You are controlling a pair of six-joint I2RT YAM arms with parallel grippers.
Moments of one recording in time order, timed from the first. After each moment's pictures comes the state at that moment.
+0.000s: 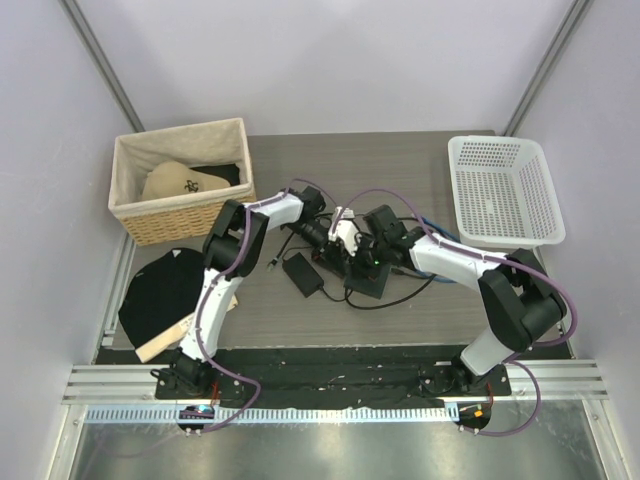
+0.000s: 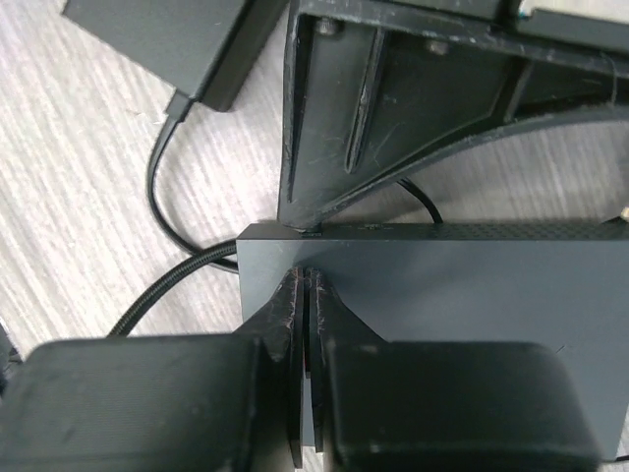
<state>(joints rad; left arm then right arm) -0.52 2.43 1.75 -0.89 1.20 0.10 0.60 1.59 0.90 -0.31 -0.39 -0.48</state>
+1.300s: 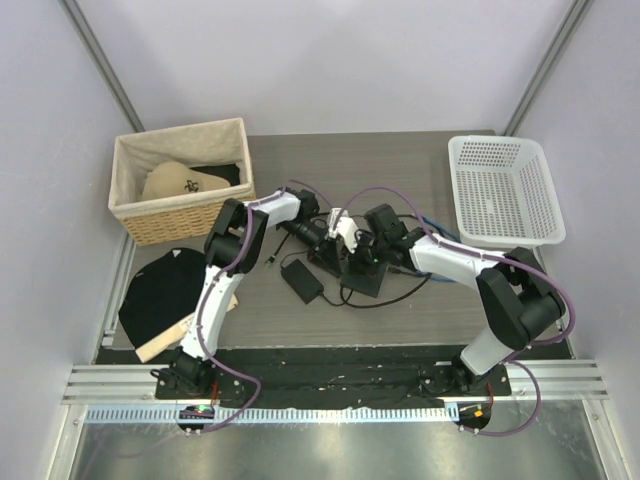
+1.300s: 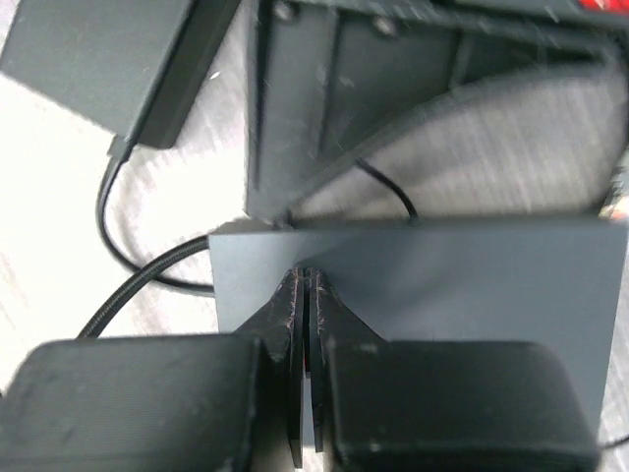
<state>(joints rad) -0.49 2.51 1.84 -1.06 1.21 0.20 0.59 1.60 0.90 -0.24 -0.37 -0.47</state>
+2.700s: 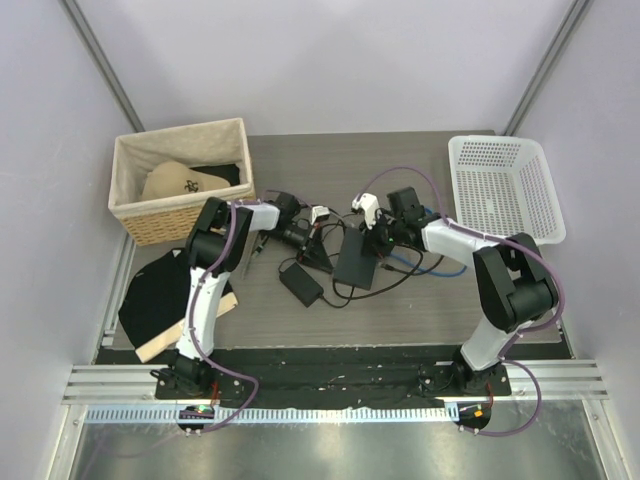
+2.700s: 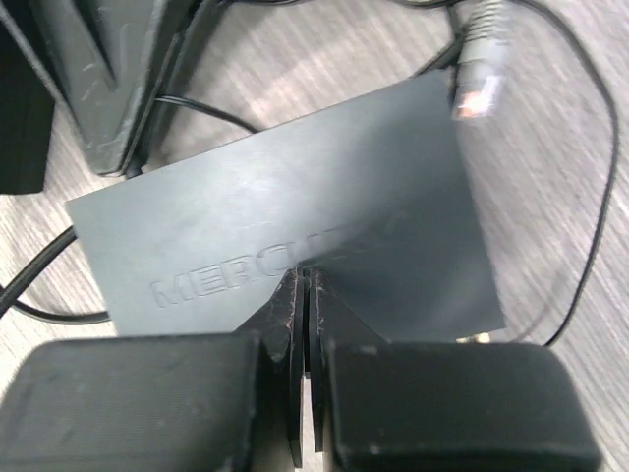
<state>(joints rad) -0.40 2.37 1.50 -0.57 1.33 -0.10 0.40 1.69 0.94 -0.19 -0.46 -0.41</state>
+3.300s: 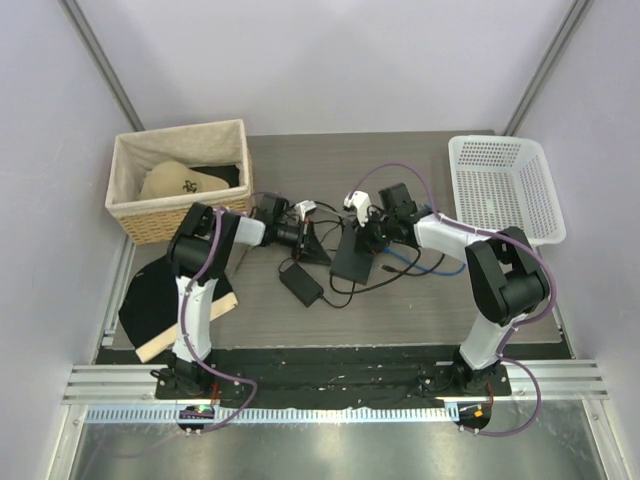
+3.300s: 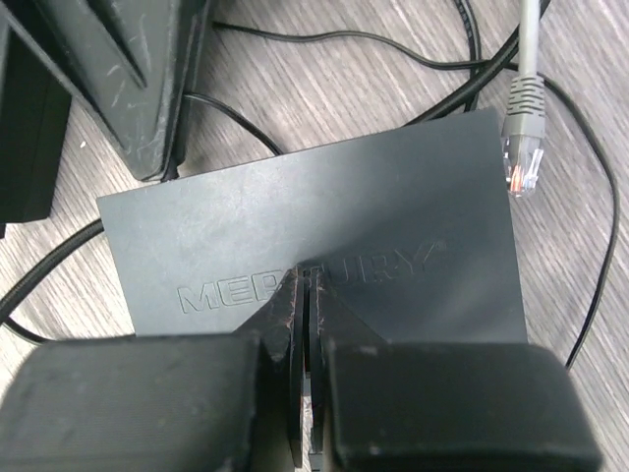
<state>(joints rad) -0.37 2.19 1.15 0.15 1.17 -0.66 0.43 1.77 1.02 -0.21 -0.48 -0.42</state>
